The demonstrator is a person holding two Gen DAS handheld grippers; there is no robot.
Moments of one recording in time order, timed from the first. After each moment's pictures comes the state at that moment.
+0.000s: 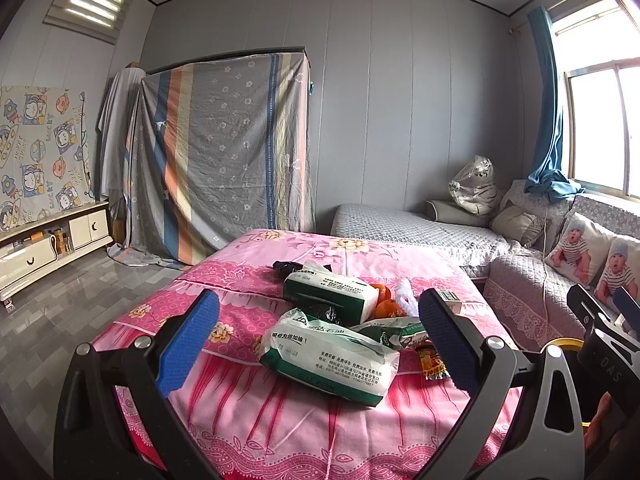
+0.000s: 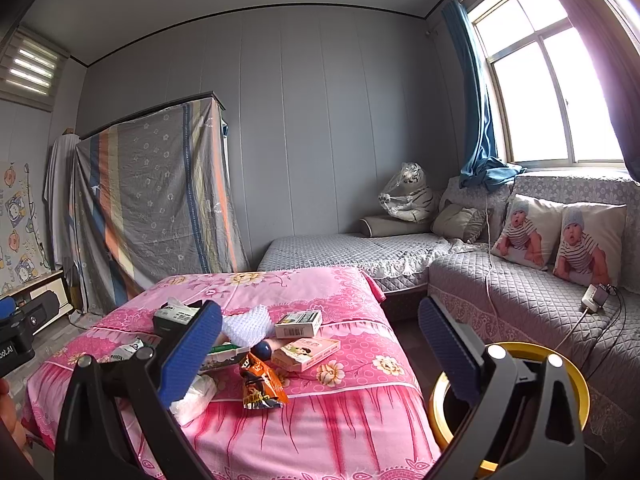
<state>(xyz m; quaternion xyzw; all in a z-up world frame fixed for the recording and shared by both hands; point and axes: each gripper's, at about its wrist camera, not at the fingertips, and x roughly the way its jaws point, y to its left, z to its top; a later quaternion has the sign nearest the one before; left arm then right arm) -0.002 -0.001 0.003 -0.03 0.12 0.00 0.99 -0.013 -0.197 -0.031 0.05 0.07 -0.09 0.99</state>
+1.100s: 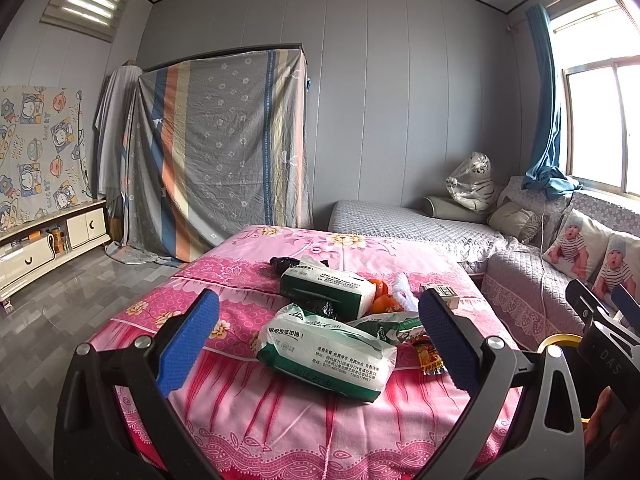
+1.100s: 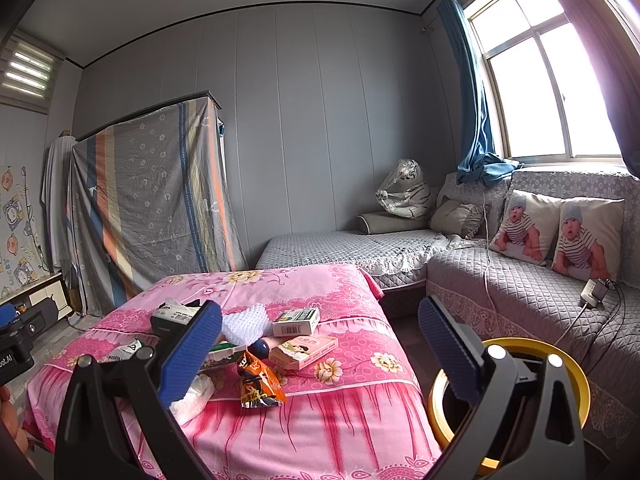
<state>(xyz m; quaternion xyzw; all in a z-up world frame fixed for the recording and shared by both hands) 0.000 -0.003 0.001 -0.03 0.12 -0.01 0.99 -0.013 -0.201 -0.033 0.06 0.07 -0.10 0.99</state>
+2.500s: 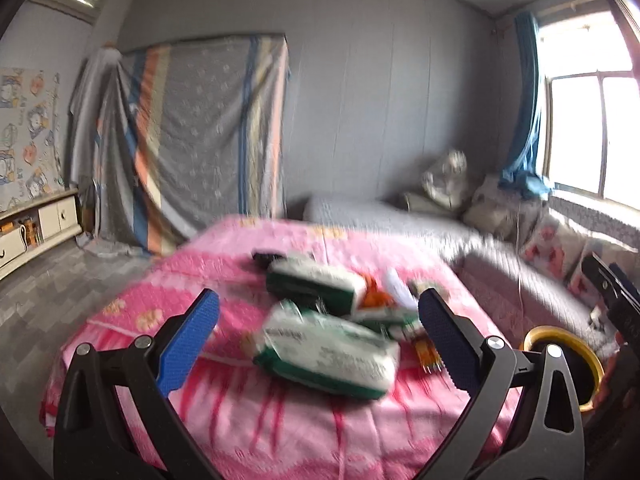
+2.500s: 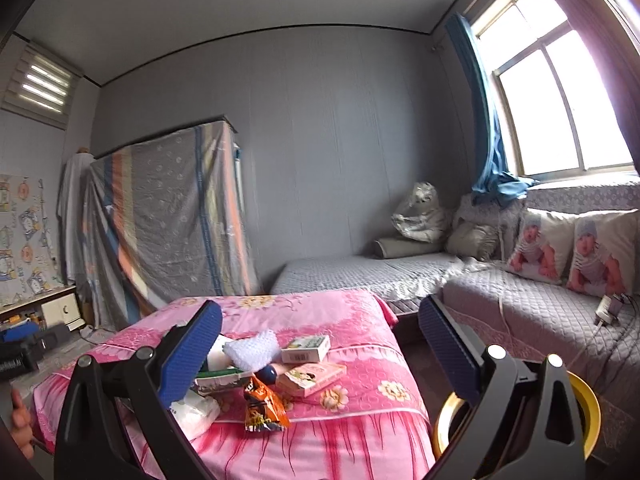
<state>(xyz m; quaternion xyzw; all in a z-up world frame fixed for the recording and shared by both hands) 0.019 0.040 -0.014 -0.05 0.11 -0.06 0.99 -0.015 -0.218 -0.027 0.06 0.02 -0.05 1.00</state>
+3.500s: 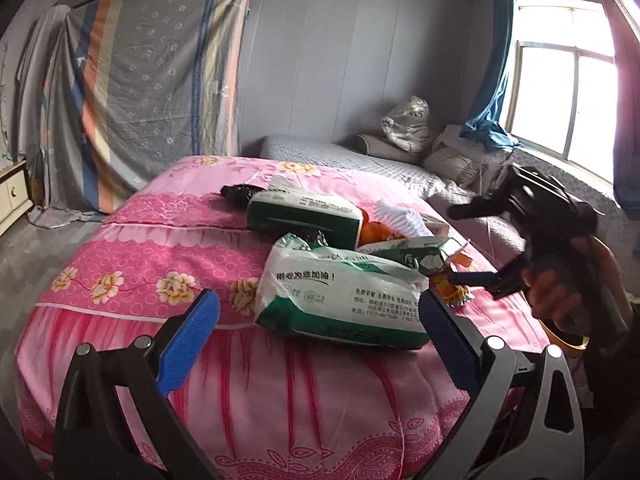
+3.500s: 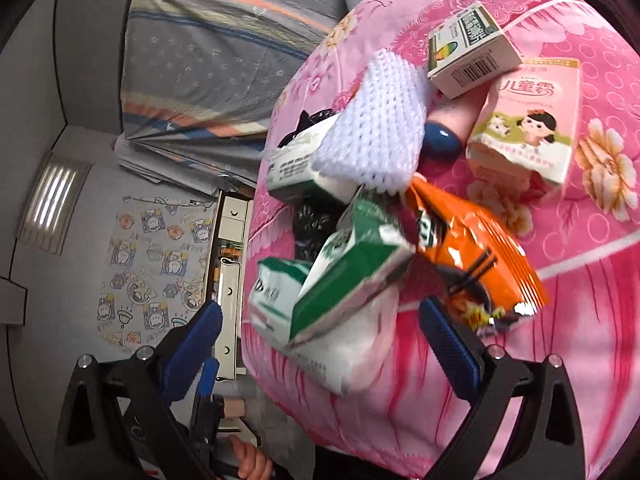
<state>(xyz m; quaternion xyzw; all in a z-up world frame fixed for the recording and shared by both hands) 0.085 0.079 -0.083 -0.04 0.24 -0.18 0.95 0.202 -0.200 -0.112 0.42 0.48 0.23 0.74</state>
